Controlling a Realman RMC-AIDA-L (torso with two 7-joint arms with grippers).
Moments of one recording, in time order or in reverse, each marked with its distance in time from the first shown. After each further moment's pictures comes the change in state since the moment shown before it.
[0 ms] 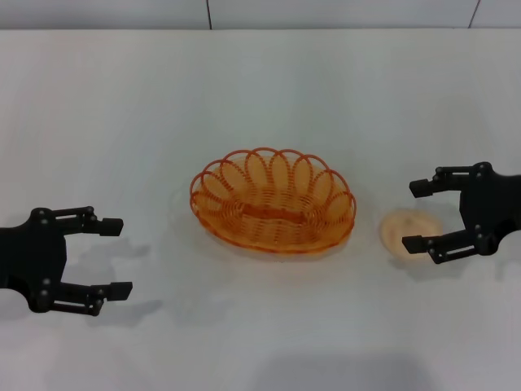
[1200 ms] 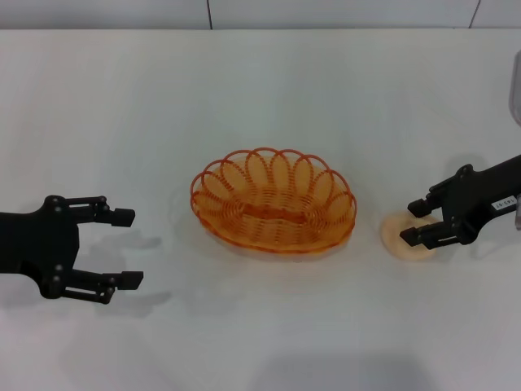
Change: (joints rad) left arm -0.052 -0.005 -0.002 -0.003 0.031 -0.003 -0.032; right arm 0.165 0.019 -0.100 -0.043 -0.332 0.051 0.412
